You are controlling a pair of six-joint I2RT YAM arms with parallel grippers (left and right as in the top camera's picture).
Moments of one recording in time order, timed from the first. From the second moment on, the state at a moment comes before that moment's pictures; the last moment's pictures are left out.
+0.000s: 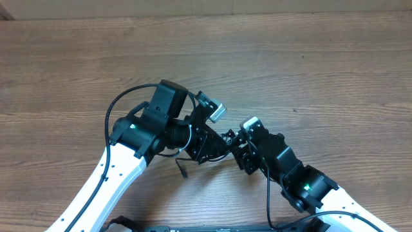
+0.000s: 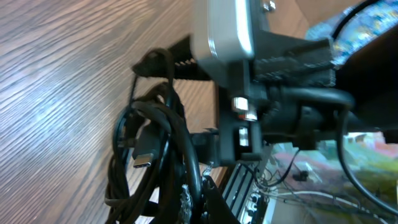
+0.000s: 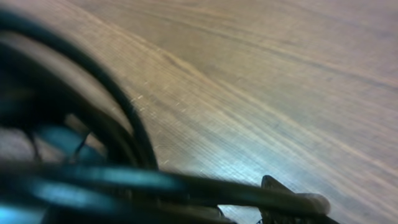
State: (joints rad) left arm -0.49 1.29 1.13 -0.87 0.75 0.02; right arm 0.73 1.00 0.51 -0.16 0.09 0.11
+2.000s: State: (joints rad) left arm -0.47 1.34 1.15 -0.82 0.36 -0.21; right arm 0.70 1.16 0.51 -0.31 -0.20 0.86
